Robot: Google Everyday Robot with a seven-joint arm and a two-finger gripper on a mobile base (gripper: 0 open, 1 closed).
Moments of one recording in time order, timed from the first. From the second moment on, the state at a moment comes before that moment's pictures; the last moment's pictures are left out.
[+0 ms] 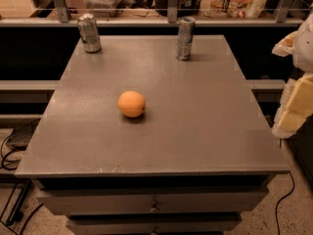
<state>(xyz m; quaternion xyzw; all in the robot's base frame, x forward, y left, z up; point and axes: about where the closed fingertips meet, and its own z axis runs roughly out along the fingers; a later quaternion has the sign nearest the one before) 0.438 -0.217 0.976 -0.60 0.78 -0.03 0.16</state>
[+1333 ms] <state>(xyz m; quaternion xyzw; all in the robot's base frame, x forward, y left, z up) 0.456 -0.174 0.962 -0.63 0.74 0.06 0.22</state>
